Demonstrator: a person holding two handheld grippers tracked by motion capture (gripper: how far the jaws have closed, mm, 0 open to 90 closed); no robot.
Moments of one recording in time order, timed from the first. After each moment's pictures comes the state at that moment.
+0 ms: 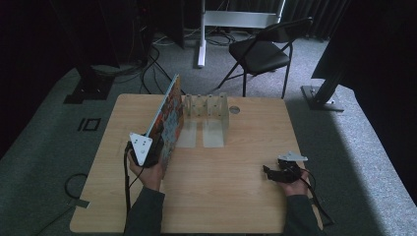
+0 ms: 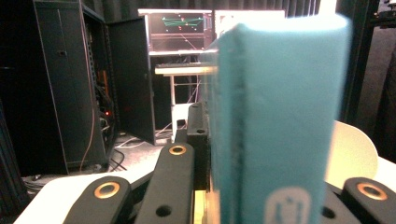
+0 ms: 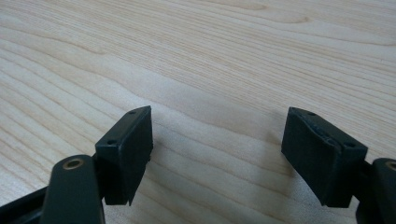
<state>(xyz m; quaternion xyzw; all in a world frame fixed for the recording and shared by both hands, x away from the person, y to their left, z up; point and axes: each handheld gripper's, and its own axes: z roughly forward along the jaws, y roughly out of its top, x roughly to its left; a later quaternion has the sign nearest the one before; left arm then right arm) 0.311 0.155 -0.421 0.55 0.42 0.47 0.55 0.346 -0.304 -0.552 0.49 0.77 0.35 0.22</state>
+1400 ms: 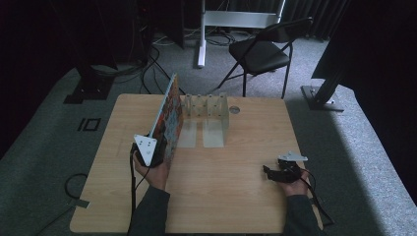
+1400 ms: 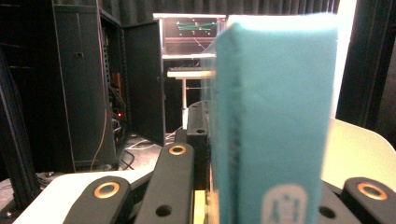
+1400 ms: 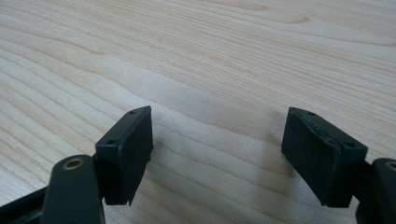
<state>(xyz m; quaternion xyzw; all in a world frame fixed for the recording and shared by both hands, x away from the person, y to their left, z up) 0.316 0.144 -0.433 0.53 0.44 0.48 0.54 0.346 -0.304 -0.552 0.49 0.77 0.35 0.22</state>
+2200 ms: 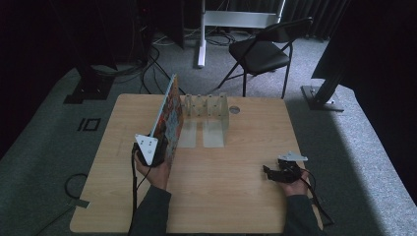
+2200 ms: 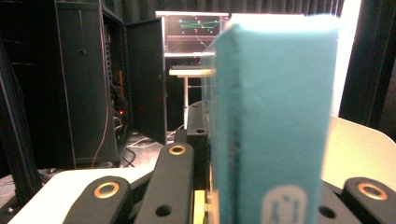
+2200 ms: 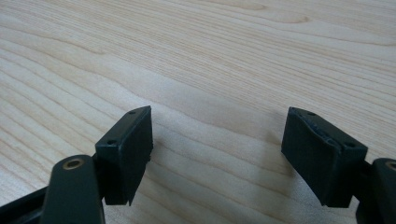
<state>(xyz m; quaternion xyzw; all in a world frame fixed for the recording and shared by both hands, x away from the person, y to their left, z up) 0.319 0.141 -0.435 0.52 0.45 0.48 0.54 0.346 -0.304 -0.552 0.49 0.77 0.35 0.22</state>
